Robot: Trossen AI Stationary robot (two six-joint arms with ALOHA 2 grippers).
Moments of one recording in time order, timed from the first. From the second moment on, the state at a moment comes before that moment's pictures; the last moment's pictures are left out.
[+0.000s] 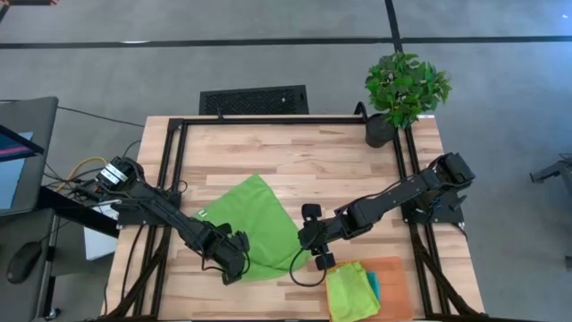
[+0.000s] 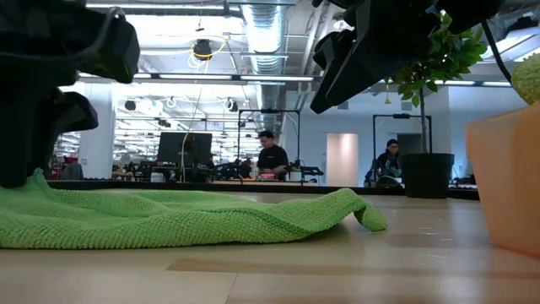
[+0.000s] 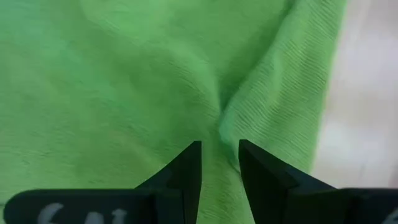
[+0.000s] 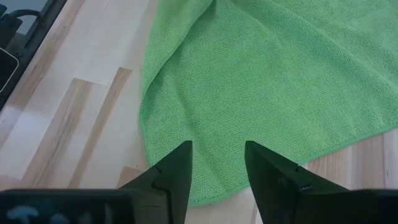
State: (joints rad) left arm -0.59 1.64 0.91 -0.50 -0.07 -0.92; right arm 0.38 1.72 1.13 -0.31 0.08 0.03
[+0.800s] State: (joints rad) left arm -0.59 1.64 0.92 -0.46 -0.06 -0.88; right arm 0.38 1.72 1.13 -0.31 0.08 0.03
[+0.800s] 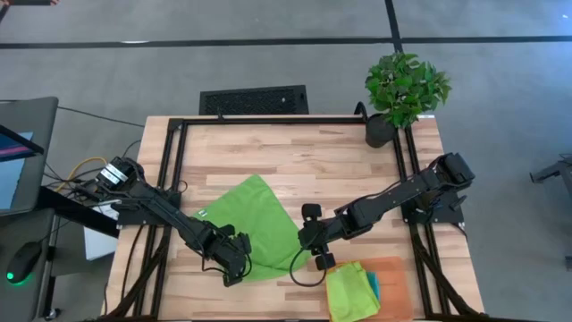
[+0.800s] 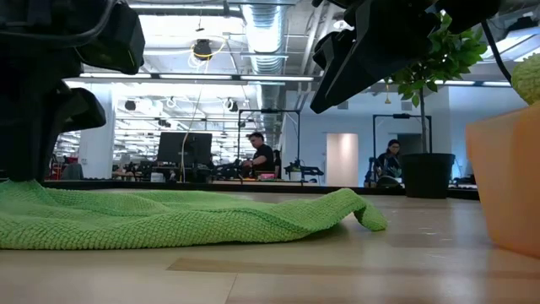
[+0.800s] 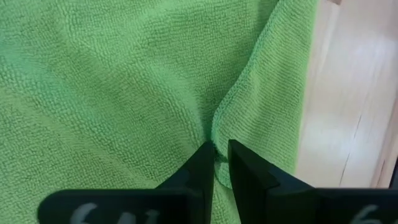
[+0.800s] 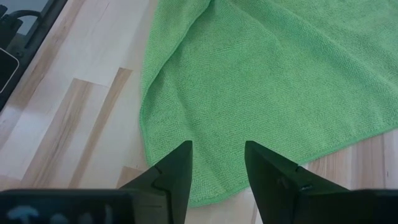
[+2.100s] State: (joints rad) left arm -0.64 1.63 1.31 -0.82 -0.47 -0.87; right arm 0.41 1.93 1.15 0.02 0.08 -0.28
